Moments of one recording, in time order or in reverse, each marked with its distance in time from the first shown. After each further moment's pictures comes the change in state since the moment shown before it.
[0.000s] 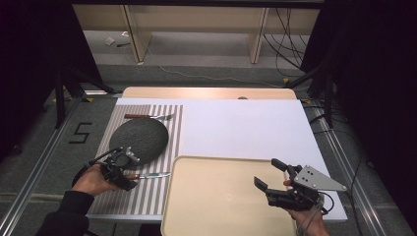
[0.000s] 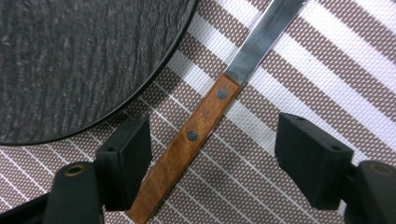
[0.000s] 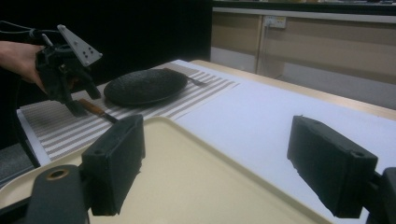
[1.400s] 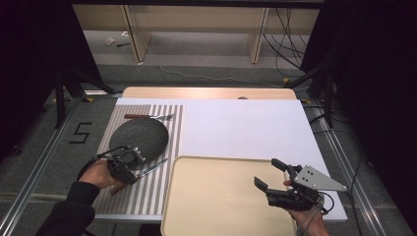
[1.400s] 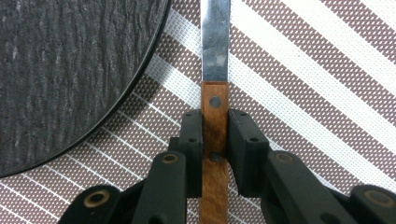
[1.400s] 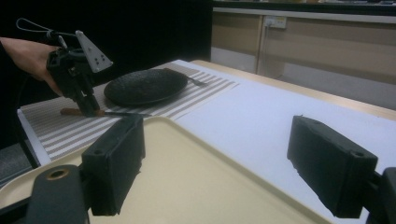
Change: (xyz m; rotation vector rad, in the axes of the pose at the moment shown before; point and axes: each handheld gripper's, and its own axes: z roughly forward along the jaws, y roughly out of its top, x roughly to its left) left arm 0.005 0.016 0.008 0.103 -0.103 0.043; right arm 0.000 0.000 0.000 -0.001 0.002 0.000
